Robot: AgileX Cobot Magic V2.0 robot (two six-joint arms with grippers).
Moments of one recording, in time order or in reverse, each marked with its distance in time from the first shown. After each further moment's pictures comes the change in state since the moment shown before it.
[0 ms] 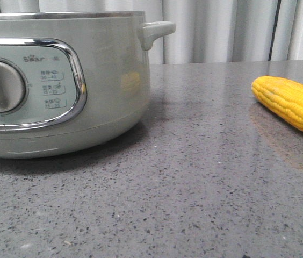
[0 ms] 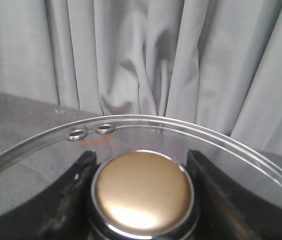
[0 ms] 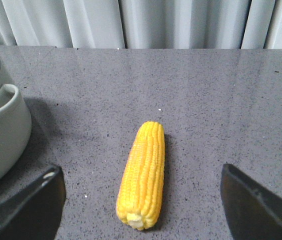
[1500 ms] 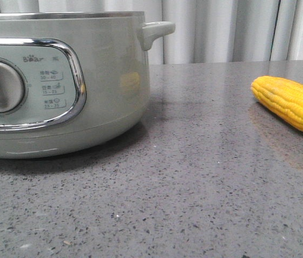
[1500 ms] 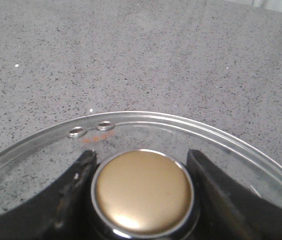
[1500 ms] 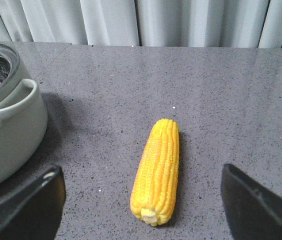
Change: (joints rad) left arm 0.006 0.298 0.331 0.013 -0.364 0.000; right arm 0.046 0.000 0.000 0.006 0.013 0.000
